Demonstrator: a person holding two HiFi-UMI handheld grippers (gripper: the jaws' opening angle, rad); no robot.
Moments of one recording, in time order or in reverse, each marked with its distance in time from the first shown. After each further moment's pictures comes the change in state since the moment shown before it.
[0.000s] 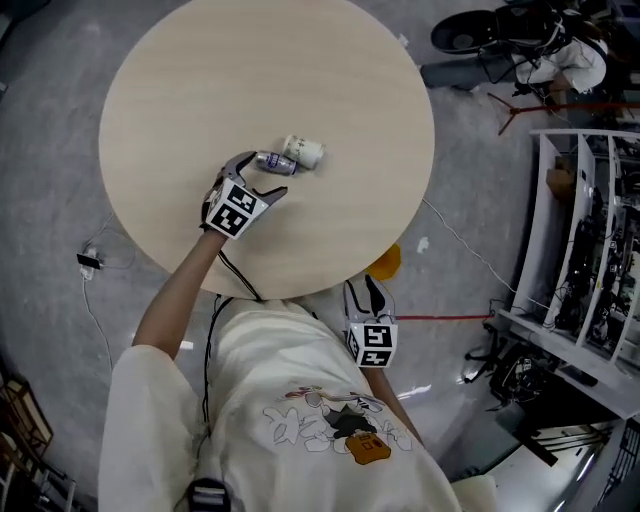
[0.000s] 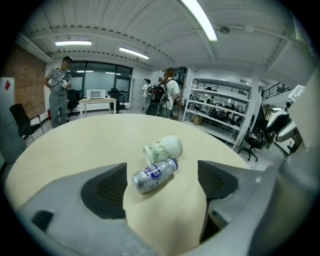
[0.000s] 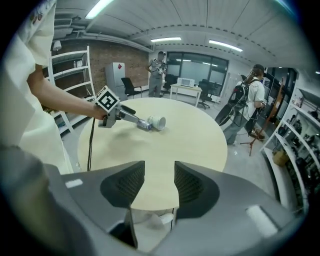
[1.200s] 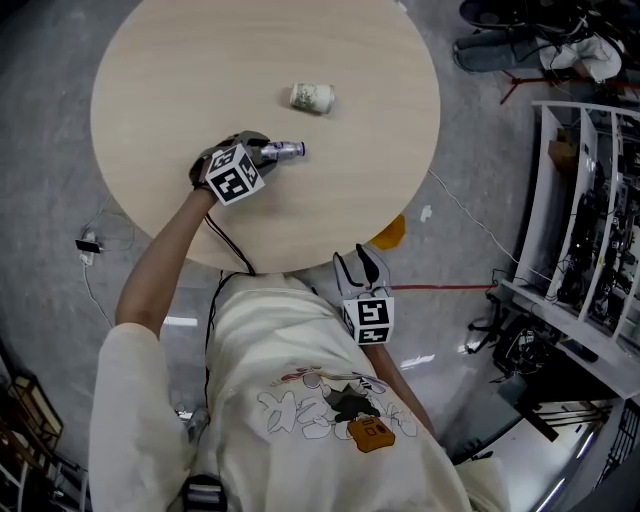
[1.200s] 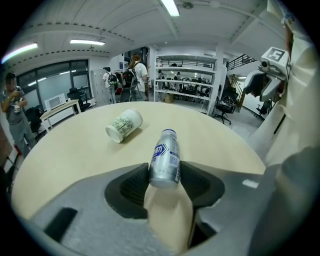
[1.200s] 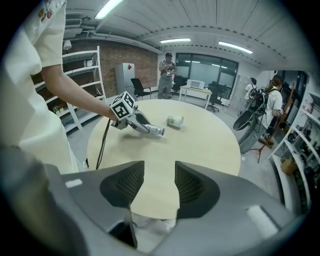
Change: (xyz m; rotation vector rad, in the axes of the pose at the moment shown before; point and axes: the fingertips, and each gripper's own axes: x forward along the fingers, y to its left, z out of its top) left arm 0.017 -0.023 -0.046 0.355 0.216 -0.234; right arm 0.006 0.042 0.013 -0.068 -0.021 0.076
